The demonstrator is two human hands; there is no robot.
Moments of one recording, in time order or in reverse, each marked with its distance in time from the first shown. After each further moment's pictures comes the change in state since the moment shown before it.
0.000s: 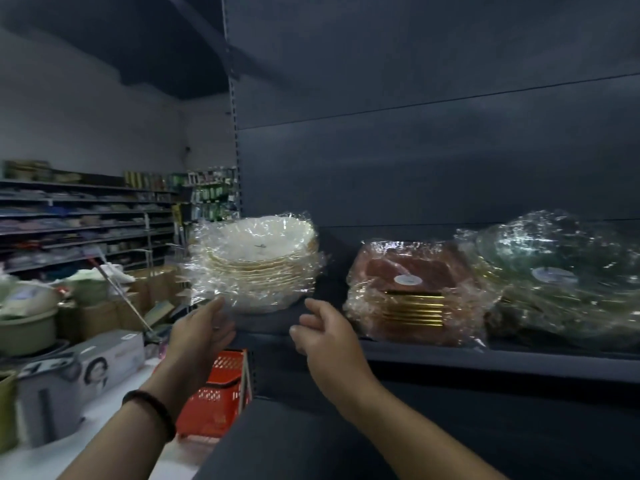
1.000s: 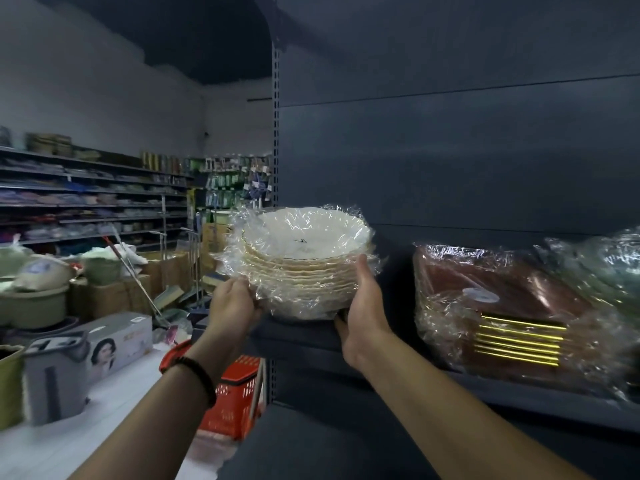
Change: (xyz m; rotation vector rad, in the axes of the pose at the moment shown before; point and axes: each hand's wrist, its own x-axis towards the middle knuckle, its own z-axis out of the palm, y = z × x) left_hand 0.071 0.013 0.005 0.126 0.040 0.060; right_hand 0.123 0.006 0.056 0.474 0.182 0.220
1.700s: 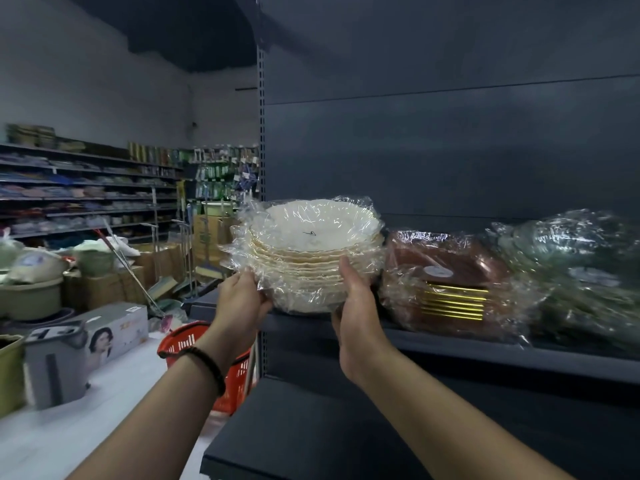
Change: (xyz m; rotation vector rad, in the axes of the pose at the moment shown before) left_hand -0.087 0.014 0.019 -0.157 -0.073 -0.053; right_hand -0.079 -0.003 -0.034 0.033 -0.080 -0.114
